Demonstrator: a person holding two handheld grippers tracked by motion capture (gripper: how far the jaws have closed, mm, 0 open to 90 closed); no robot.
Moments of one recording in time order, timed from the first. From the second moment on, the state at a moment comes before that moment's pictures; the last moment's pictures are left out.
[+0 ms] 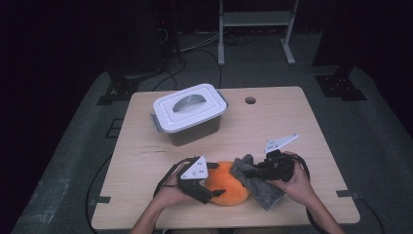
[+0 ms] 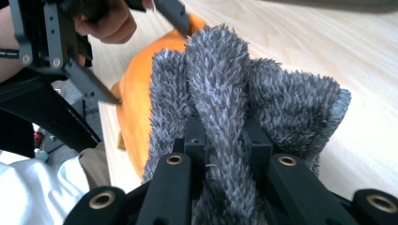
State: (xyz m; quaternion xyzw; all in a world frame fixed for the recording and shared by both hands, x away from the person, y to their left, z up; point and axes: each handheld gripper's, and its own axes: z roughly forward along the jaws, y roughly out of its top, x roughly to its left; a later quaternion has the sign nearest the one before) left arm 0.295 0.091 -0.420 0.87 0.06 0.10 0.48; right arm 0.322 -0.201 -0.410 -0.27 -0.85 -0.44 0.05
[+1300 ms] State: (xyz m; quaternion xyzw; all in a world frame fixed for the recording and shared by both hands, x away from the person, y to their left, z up) left arm 0.306 0.098 -0.430 0.87 0.06 0.08 0.48; right arm 0.321 -0.225 -0.428 -0.30 -0.84 -0.44 0.07
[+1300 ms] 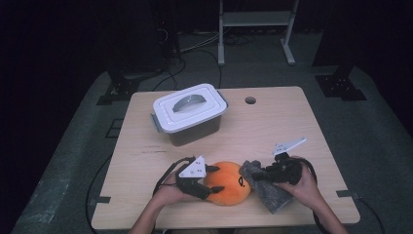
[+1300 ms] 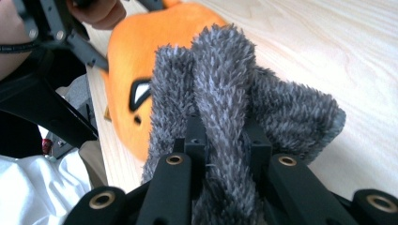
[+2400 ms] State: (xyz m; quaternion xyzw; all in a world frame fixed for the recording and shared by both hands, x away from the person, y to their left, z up) left arm 0.311 0.098 -0.415 0.88 0.08 0.07 0.46; right arm 0.309 -0.216 -0.420 -0.28 -0.85 -0.44 0.02
